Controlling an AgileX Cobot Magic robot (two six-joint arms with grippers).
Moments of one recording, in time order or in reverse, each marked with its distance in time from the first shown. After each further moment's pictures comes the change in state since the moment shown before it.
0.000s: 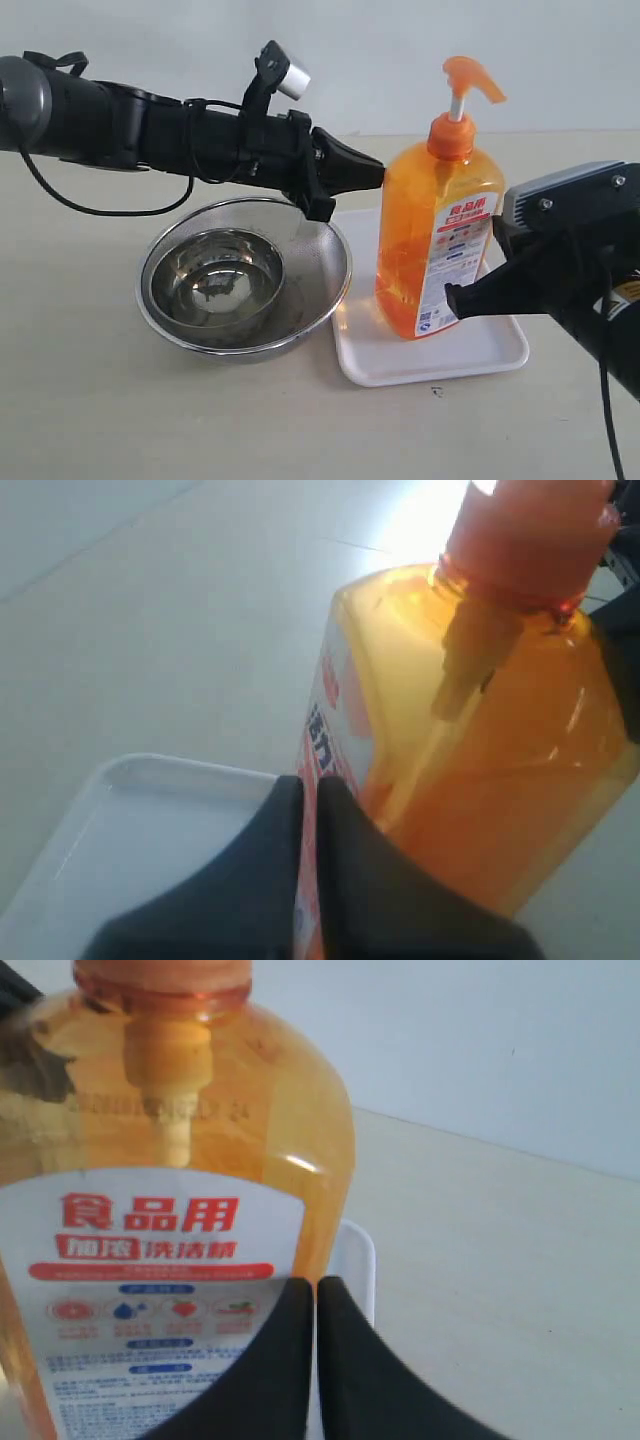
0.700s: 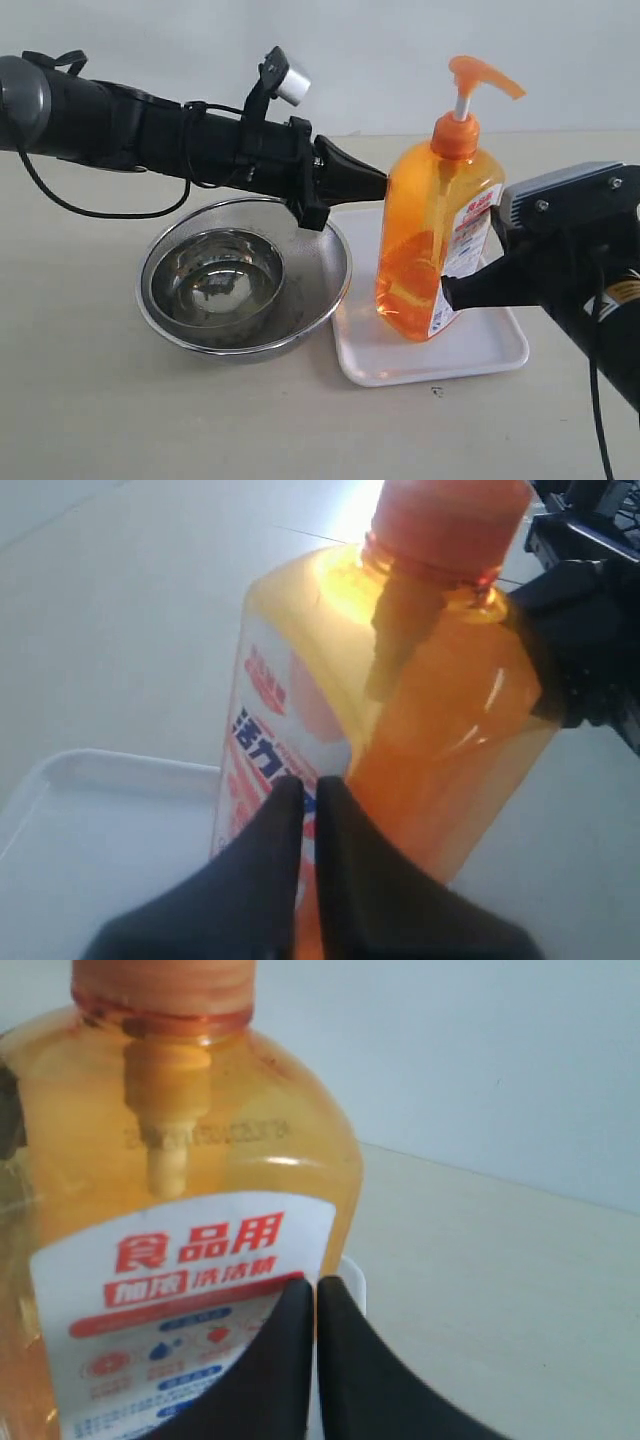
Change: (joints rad) left arm 0.000 0.000 0.000 0.061 0.067 -0.050; right arm 0.000 0.066 -0.001 -0.032 -0.127 0.041
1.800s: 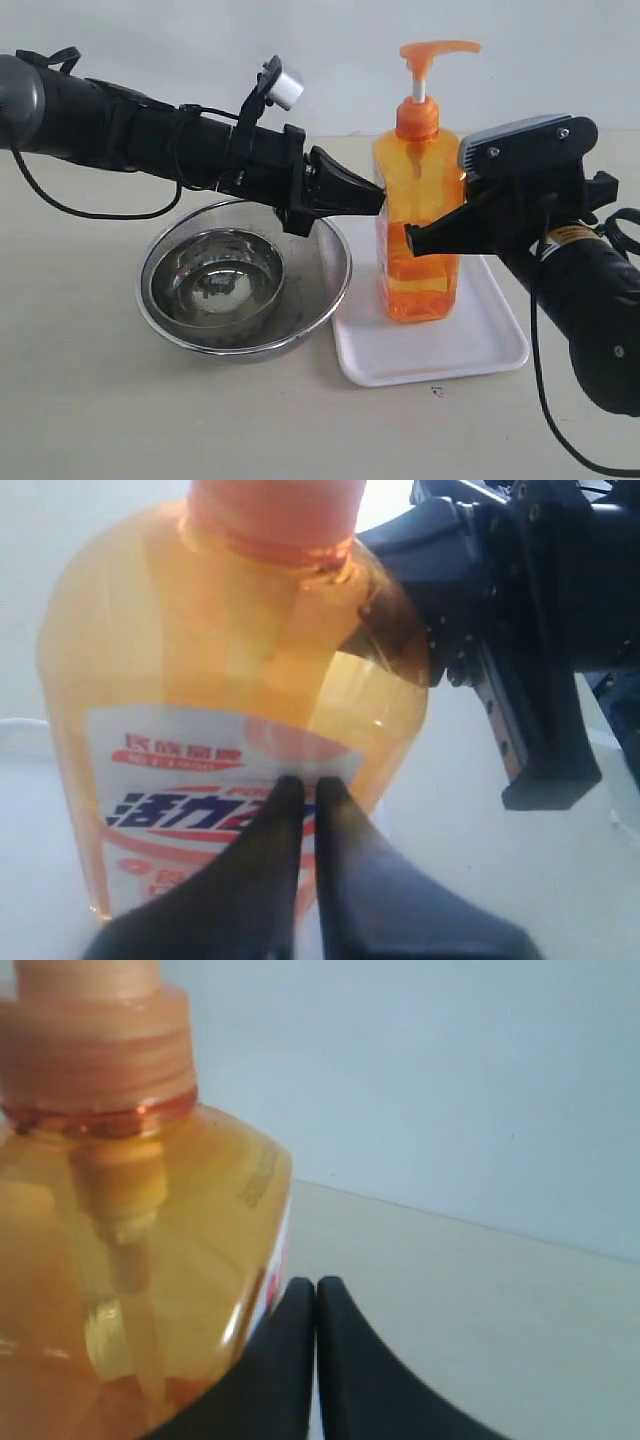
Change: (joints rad) left arm 0.012 0.000 0.000 0.079 0.080 -0.093; right arm -0.013 0.099 -0.179 -0.009 0.030 -0.014
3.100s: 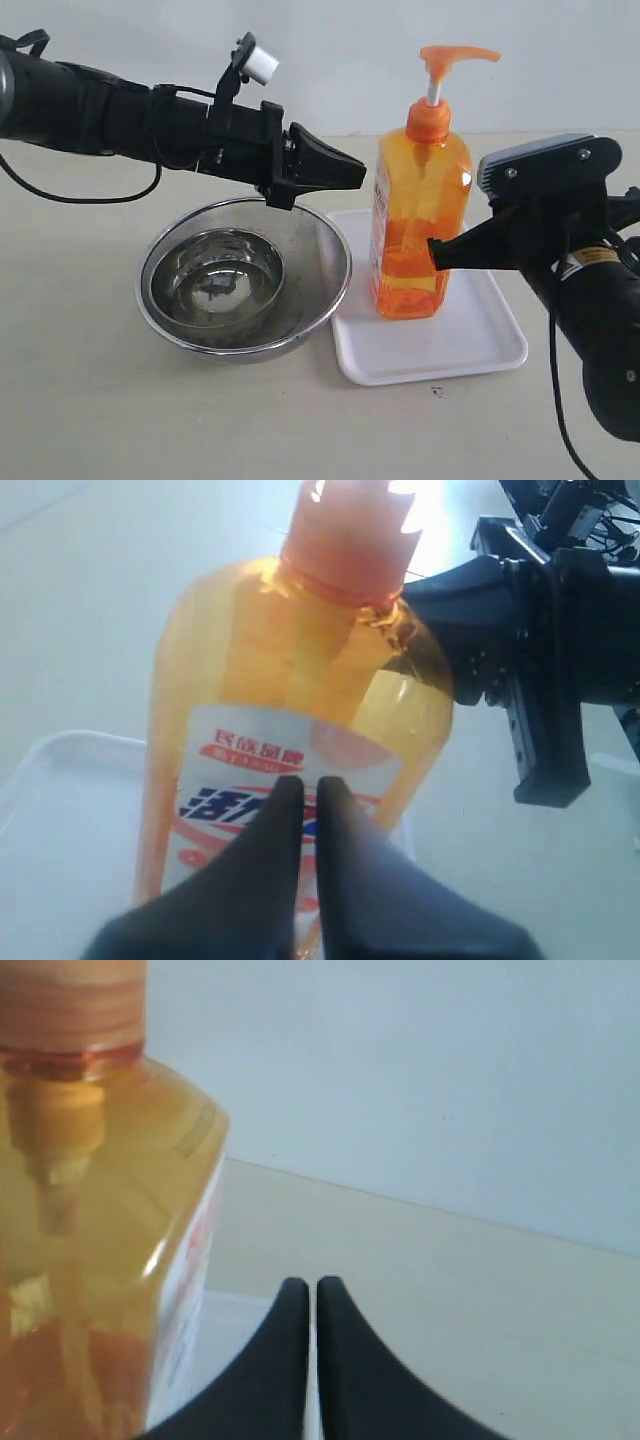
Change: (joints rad) left arm 0.054 -0.031 0.000 -0.010 -0.005 -0.018; right arm 0.008 0.000 0.061 0.118 -0.090 -0.061
